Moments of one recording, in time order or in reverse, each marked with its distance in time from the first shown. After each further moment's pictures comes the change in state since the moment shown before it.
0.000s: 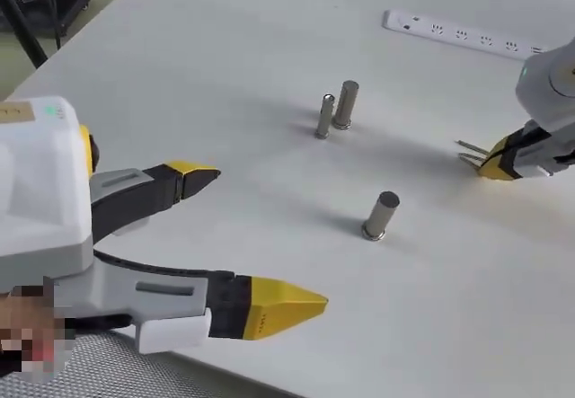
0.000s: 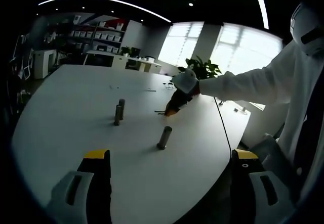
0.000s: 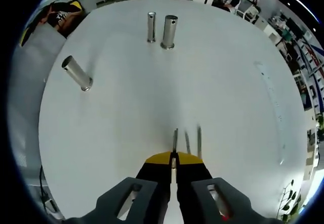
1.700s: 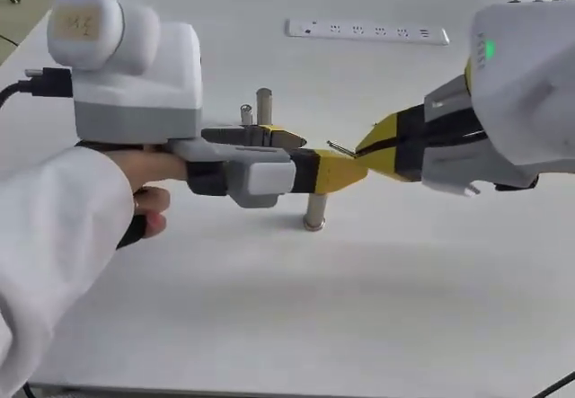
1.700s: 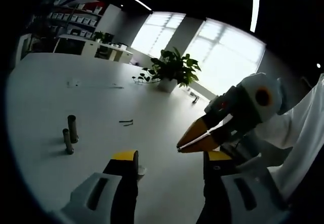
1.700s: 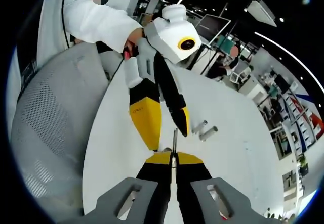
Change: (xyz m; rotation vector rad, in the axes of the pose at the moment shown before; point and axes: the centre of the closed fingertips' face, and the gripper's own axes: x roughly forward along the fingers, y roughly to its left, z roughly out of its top) left arm 0.106 -0.035 0.051 -0.065 0.110 -0.304; right arm -0.120 0.138 0.121 -0.189 -0.424 -0.186
